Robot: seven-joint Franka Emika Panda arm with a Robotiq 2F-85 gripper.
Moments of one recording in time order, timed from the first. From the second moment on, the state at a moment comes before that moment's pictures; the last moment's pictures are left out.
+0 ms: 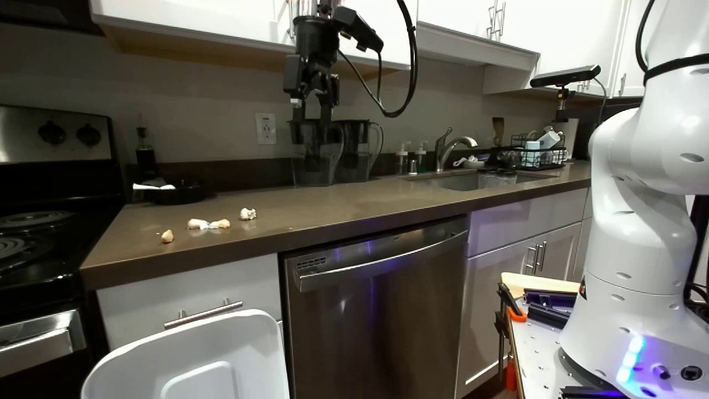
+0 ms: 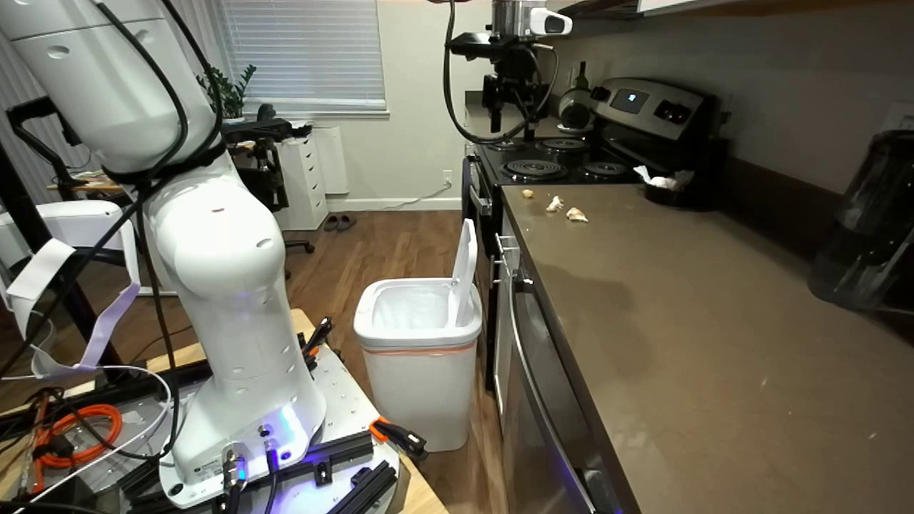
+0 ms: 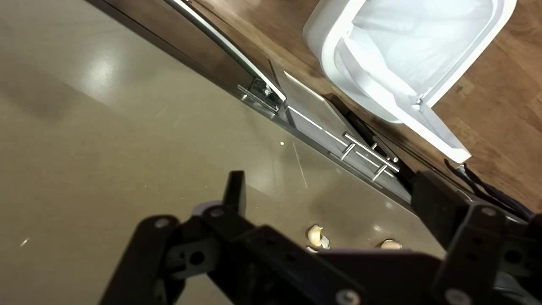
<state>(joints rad) 0.02 -0.19 0.01 -2.05 0.04 1.93 0.07</state>
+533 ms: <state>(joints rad) 0.02 -0.07 0.00 -2.07 0.05 2.19 0.07</state>
